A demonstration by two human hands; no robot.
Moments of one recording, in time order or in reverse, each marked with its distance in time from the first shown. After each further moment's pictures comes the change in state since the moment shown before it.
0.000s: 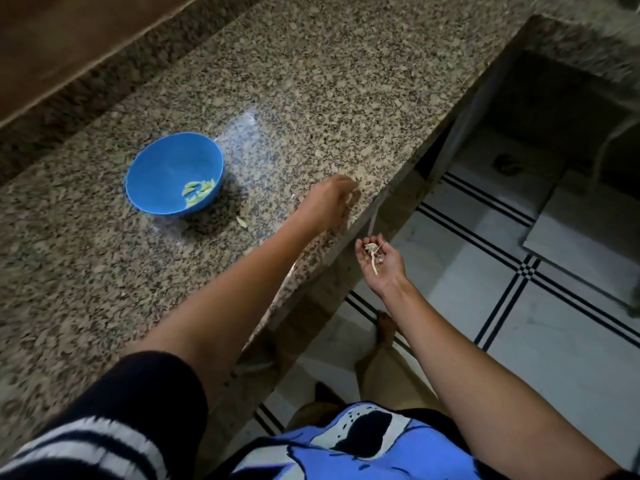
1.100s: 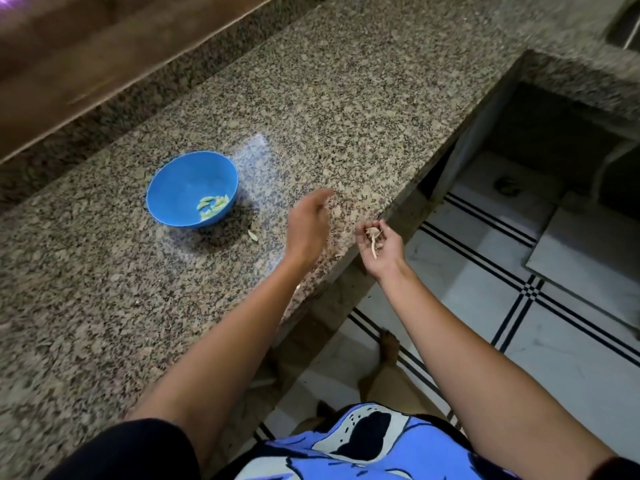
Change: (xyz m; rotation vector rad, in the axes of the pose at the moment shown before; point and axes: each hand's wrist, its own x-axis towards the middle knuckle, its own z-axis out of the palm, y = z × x) left_hand -0.039 0.011 -0.021 -0.428 0.319 -0.359; right_hand -0.008 -0.002 0.054 0.039 -0.089 -0.035
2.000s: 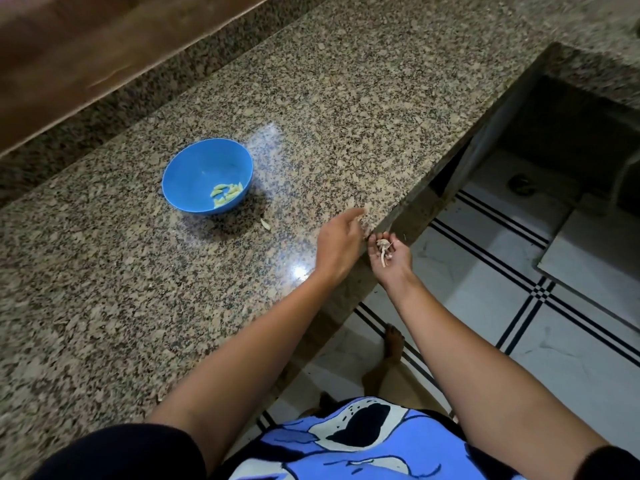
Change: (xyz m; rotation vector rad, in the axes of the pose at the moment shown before) left_hand -0.039 0.007 0.025 -0.083 -0.074 -0.103; right_hand 0.019 0.011 -0.032 -0.033 0.142 -0.022
